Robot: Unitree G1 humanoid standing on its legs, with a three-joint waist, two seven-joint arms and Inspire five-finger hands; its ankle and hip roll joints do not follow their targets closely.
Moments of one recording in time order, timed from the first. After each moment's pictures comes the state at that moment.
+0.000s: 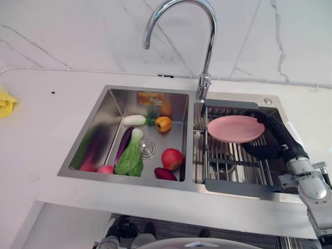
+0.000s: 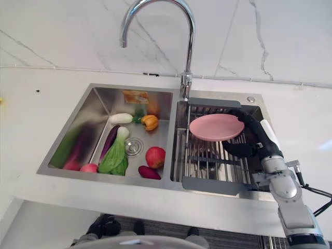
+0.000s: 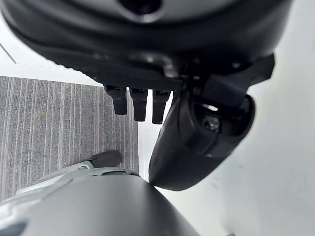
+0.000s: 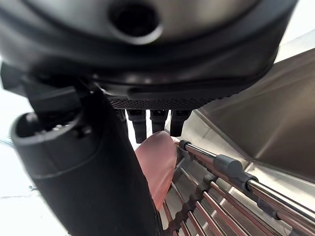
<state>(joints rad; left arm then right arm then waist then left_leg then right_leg) 0.11 0.19 -0.09 1.12 0.04 -0.15 0.10 0.17 -0.66 -0.14 -0.02 0.07 -0.13 -0.01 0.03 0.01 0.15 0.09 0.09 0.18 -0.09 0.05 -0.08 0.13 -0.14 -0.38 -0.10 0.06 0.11</state>
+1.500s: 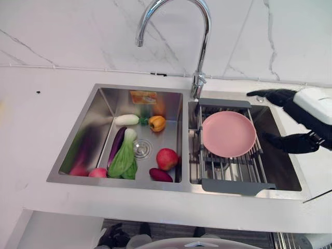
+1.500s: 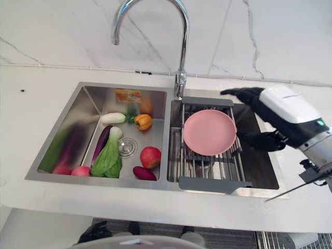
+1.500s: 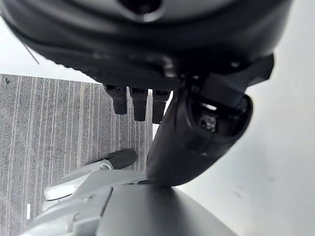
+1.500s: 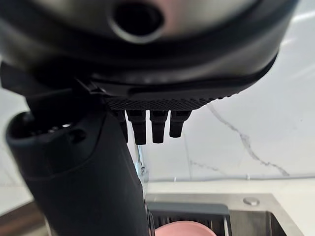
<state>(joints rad) 0.16 0.22 -0.02 1.13 0.03 -0.15 0.06 0.50 -1.12 -0.61 -0.46 -0.08 -0.30 0.25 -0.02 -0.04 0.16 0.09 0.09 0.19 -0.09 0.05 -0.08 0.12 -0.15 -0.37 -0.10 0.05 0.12</state>
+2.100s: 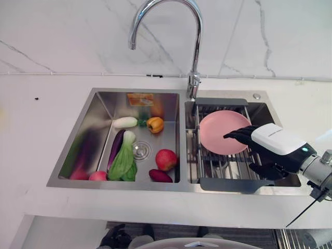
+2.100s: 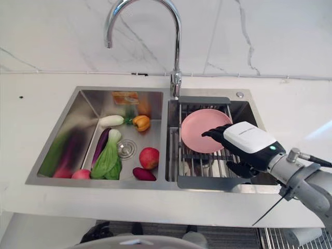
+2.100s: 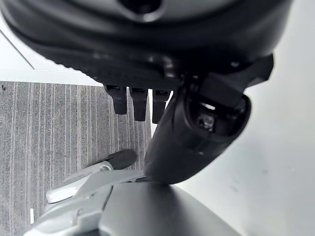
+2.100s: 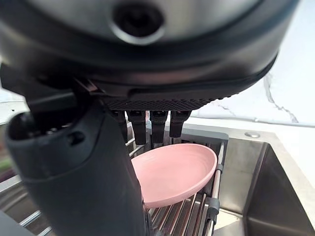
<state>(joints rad) 0.16 0.21 -0.04 1.14 0.03 -0.15 0.06 0.49 -1.12 -0.35 -0.45 -0.40 -0.34 0.23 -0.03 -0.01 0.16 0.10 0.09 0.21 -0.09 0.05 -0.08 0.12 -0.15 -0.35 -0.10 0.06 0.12</state>
